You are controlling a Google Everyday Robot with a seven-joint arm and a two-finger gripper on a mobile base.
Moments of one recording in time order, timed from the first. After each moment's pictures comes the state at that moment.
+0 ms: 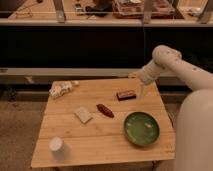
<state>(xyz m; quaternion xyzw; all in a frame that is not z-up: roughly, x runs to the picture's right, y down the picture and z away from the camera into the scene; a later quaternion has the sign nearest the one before) 0.190 -0.004 0.820 -0.23 -0.23 -0.14 0.94</state>
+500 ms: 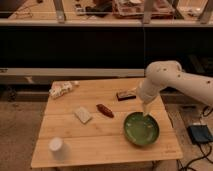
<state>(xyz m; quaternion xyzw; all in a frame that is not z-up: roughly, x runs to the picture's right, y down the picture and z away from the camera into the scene) 0.141 0.086 0.718 -0.23 -0.18 -0.26 0.92</state>
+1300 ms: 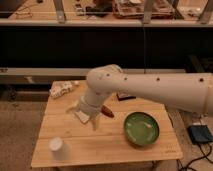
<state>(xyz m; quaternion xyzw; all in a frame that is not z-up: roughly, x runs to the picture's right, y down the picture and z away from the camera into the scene) -0.131 0.114 0.629 -0.19 -0.39 -0.44 0.79</state>
